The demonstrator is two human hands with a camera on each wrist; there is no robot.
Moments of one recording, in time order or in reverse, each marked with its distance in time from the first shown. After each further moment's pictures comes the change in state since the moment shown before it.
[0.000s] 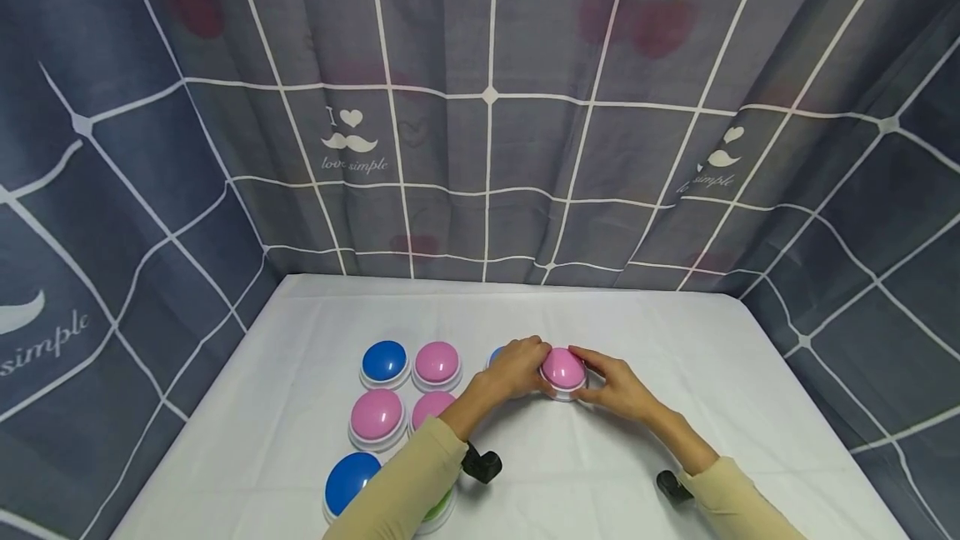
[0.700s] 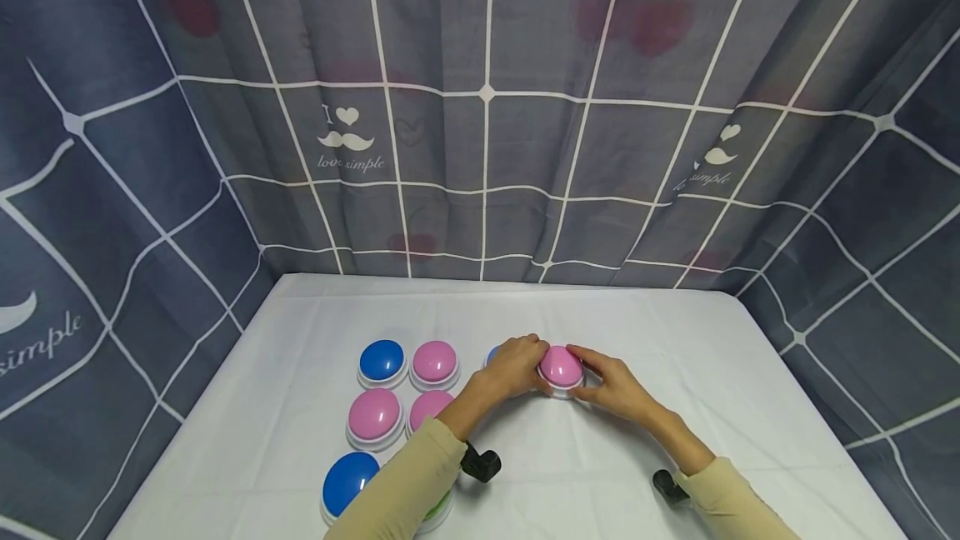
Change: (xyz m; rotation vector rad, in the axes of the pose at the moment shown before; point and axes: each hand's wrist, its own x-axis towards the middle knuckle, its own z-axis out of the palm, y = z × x) left_hand 0.000 0.000 0.003 0.047 0.009 -0.018; right_hand -0.002 -0.008 0.007 -0.033 0.035 0.049
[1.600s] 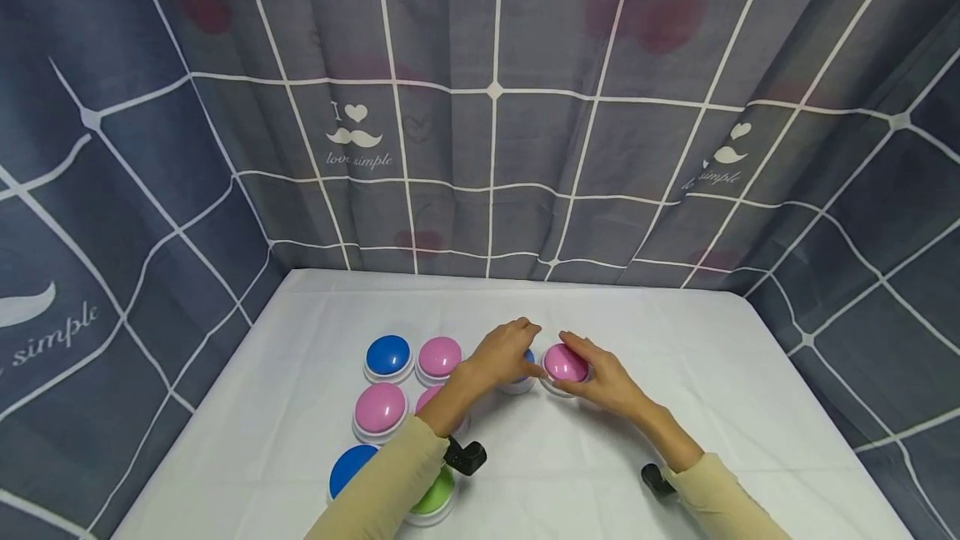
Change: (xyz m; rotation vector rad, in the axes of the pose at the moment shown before) left_hand -0.019 -0.008 -0.035 0.002 0.045 -0.039; right_hand 0.014 -0.016 0.007 -0.069 0.048 -0.055
